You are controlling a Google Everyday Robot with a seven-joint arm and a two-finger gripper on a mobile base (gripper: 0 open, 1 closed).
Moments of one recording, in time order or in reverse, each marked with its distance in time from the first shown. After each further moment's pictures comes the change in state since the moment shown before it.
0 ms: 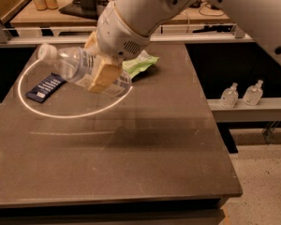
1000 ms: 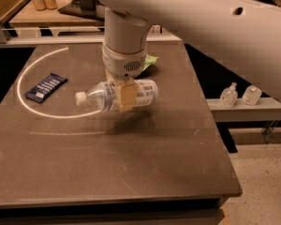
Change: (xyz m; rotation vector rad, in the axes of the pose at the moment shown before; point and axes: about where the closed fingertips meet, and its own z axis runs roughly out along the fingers) arm 0.095 0.022 0.030 -0.220 0.487 -0.035
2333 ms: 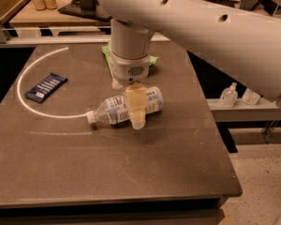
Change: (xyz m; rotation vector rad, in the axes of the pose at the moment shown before) arm 0.020 0.006 0.026 -0.105 0.013 0.076
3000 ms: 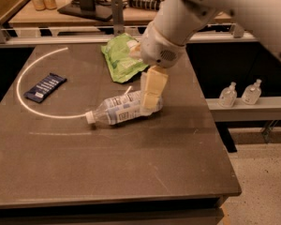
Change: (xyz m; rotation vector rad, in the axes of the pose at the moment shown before) arm 0.019 -0.002 -0.056 0.173 -0.358 0.186
